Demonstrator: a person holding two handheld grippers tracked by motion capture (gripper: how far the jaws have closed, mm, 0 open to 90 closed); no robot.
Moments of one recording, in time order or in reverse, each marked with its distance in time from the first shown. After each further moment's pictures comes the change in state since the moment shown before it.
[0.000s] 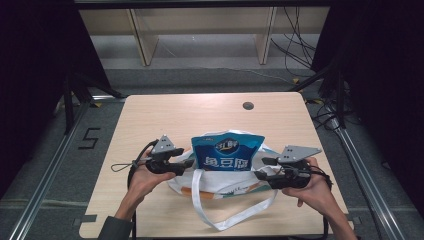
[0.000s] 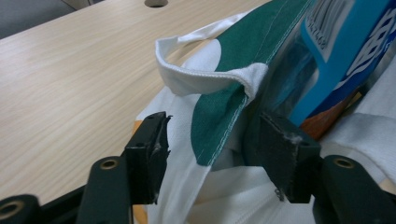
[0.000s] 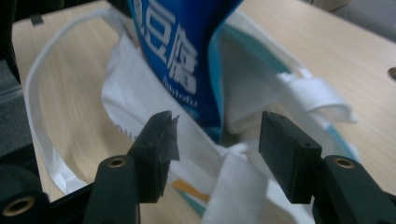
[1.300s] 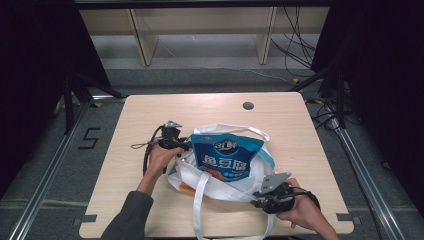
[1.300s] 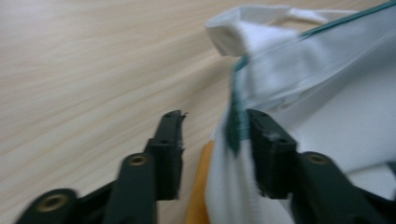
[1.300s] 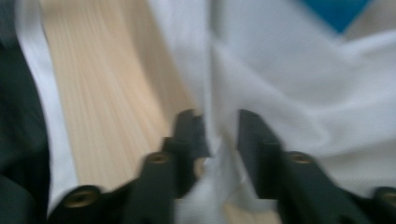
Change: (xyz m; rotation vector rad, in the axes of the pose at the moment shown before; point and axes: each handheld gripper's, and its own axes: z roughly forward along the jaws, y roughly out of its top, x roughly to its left) left arm 0.066 0.005 0.062 0.098 0.109 -0.264; right arm 0.033 -0.047 0.035 0.263 0.099 -0.103
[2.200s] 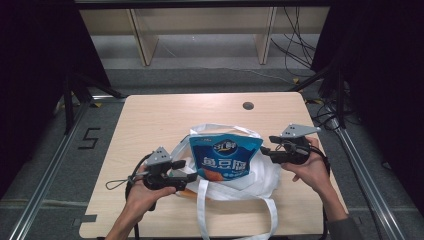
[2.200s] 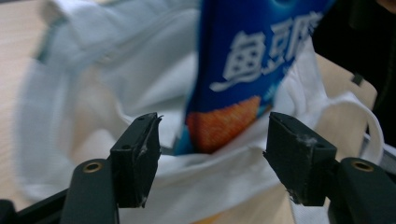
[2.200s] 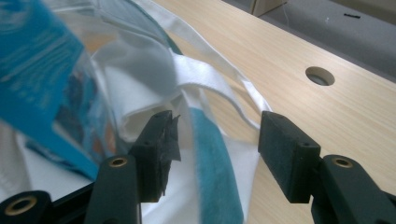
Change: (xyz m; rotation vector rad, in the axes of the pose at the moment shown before) left arm -0.093 -0.050 -0.098 -0.121 -0.213 0.120; right arm -0.085 0.047 -0.047 -0.260 -0.270 0.222
